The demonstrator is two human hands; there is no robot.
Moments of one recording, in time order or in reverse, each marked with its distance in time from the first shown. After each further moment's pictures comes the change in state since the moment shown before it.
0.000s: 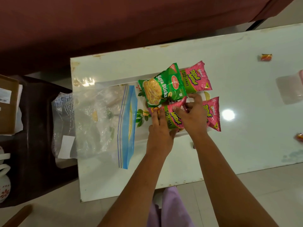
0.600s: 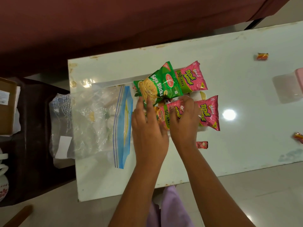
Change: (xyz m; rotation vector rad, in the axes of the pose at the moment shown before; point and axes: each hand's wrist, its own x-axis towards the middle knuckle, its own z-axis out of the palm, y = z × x) left_hand -0.035 0.039 -0.051 0.036 0.406 0.039; right_hand -0.036 -0.023 0.003 -0.135 0.188 -0.124
